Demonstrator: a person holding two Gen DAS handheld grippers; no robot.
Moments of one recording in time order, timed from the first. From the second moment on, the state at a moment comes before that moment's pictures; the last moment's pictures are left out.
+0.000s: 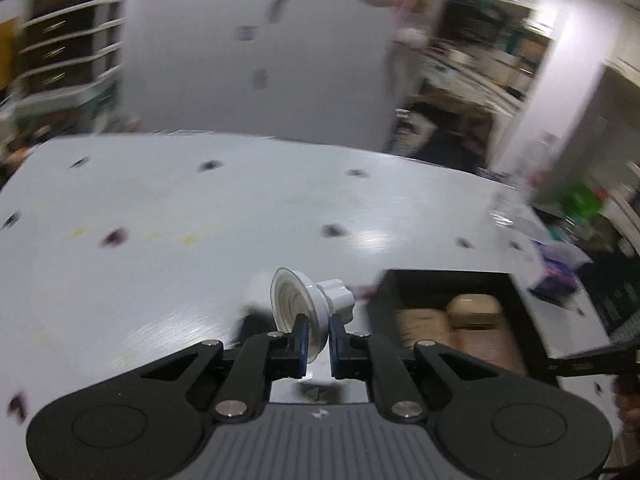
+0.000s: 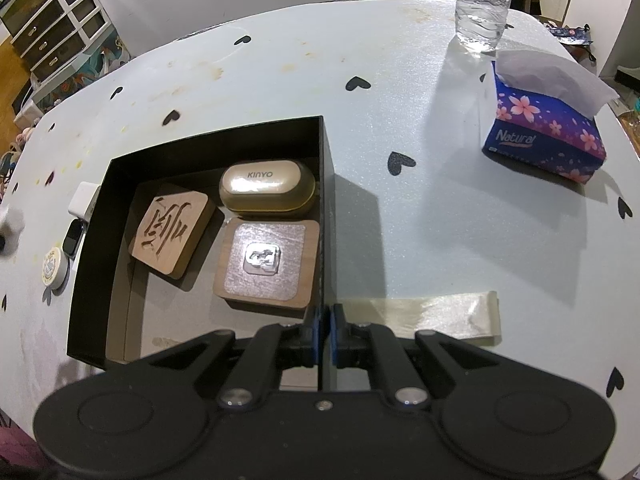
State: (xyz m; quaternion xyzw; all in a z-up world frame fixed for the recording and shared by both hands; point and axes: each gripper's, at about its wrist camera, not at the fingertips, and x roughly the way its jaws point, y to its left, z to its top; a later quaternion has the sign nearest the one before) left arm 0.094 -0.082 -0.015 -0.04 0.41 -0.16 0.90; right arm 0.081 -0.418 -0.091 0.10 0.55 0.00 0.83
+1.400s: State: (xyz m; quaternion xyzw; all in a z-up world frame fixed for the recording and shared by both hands) left arm 0.149 -0.241 -0.098 0.06 0.49 -0.34 0.80; right arm 0.083 -0.414 -0.091 0.11 0.55 -0.01 0.83
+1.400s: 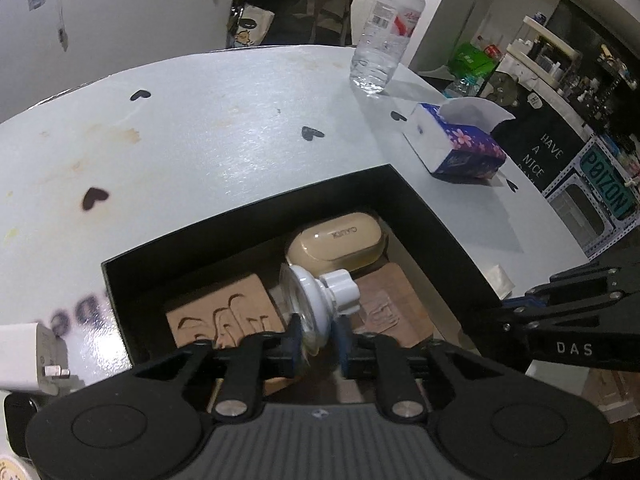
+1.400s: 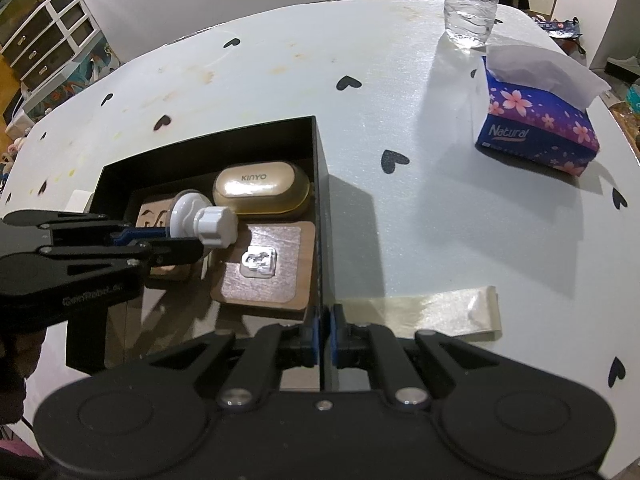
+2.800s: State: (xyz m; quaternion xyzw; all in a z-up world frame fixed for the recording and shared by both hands) left arm 0.090 -0.113 -0.012 -0.08 0.45 -0.16 0.88; right arm 0.083 -0.411 -0.091 0.10 0.55 -0.01 0.83
